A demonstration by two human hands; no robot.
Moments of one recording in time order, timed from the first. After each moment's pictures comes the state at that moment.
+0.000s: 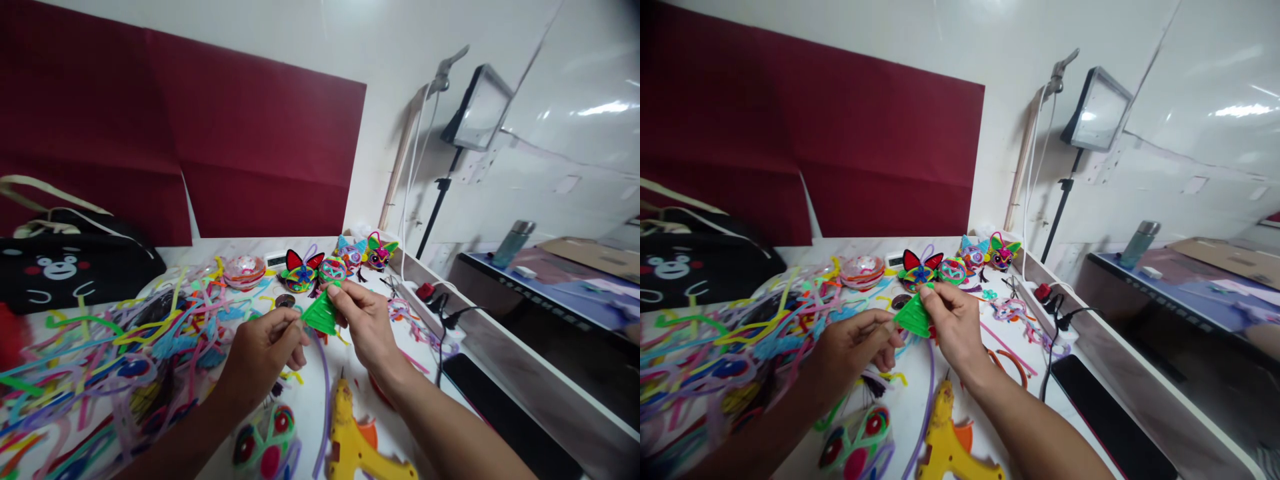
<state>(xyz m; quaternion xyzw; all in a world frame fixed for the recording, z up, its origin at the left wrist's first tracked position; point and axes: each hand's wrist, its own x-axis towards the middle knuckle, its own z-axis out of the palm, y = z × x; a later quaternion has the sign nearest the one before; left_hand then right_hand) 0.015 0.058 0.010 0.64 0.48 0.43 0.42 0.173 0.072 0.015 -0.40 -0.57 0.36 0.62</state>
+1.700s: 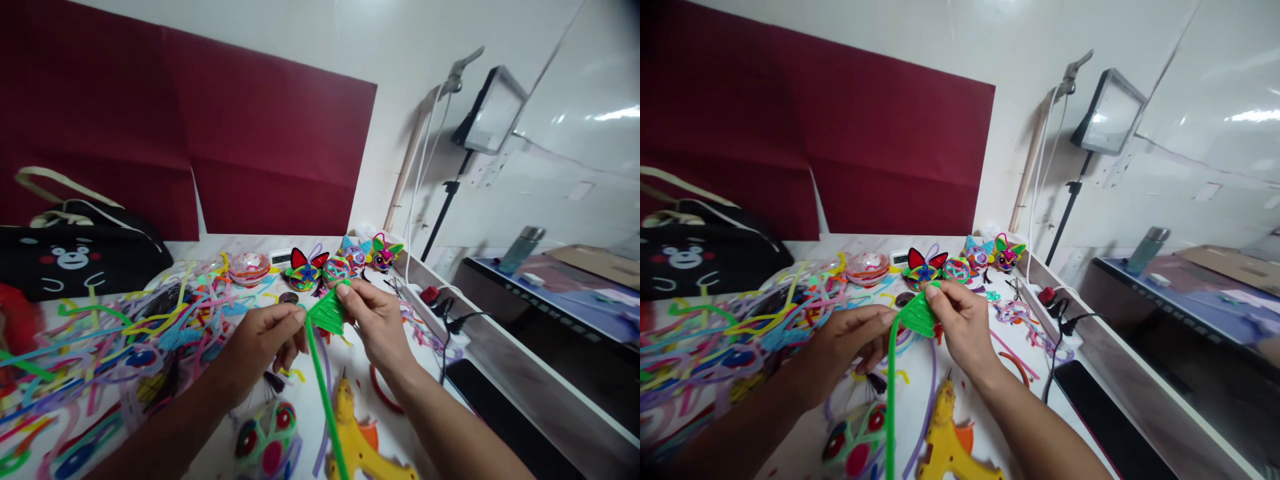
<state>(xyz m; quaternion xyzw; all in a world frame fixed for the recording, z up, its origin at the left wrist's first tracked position) 0.004 0.060 0.022 0.62 0.42 0.39 0.53 0.179 0.066 0.022 -0.39 -0.61 0.32 0.61</state>
